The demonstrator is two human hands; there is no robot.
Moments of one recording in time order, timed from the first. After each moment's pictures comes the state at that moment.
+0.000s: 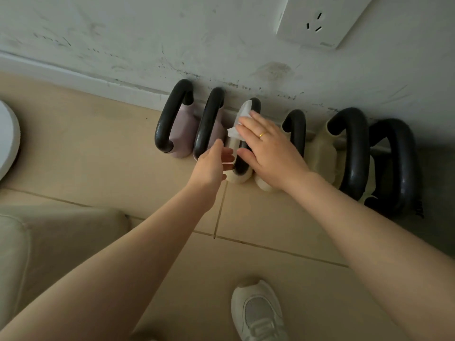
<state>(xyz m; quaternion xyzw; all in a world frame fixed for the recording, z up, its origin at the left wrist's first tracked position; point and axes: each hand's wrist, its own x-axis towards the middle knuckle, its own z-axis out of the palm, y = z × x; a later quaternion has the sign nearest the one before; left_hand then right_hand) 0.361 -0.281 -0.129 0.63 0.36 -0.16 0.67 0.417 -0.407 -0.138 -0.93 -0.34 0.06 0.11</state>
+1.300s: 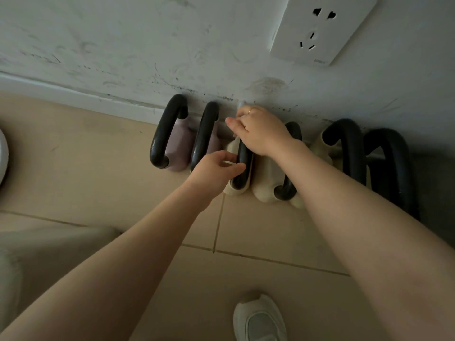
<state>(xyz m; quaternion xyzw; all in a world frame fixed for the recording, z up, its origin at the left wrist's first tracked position) 0.385 -0.271 -0.125 0.74 0.22 -0.22 0.59 0.487 -0.377 -0.130 -0.95 -0.25 0.14 0.14</state>
